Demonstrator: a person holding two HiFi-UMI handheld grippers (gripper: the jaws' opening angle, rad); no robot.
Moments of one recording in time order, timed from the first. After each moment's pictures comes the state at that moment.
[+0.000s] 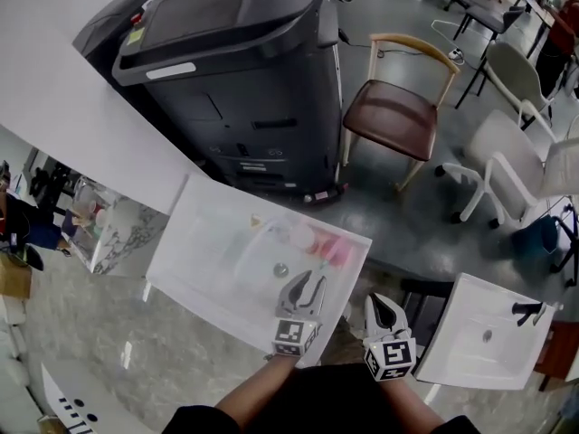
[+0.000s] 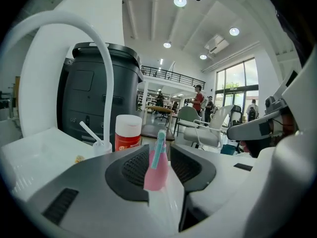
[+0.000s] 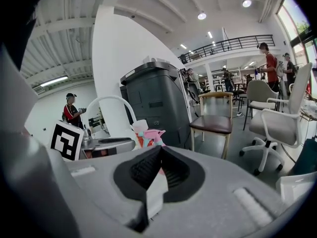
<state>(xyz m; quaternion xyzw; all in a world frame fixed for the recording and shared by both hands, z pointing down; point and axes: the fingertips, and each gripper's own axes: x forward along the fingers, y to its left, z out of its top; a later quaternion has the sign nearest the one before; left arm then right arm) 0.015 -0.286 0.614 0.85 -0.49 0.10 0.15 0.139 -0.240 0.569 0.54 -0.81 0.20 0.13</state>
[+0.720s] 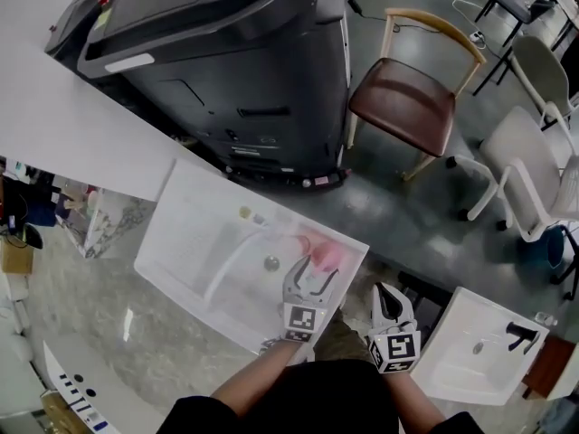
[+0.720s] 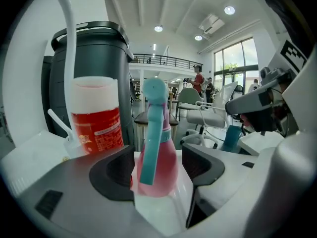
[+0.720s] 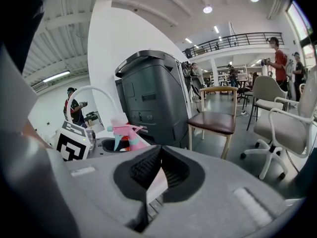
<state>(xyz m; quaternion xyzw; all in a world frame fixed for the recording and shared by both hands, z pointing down) 0.066 -0.352 0.693 0.85 -0.47 0.21 0.14 0.183 -0.320 0.617 0.51 -0.82 0.20 0.17</state>
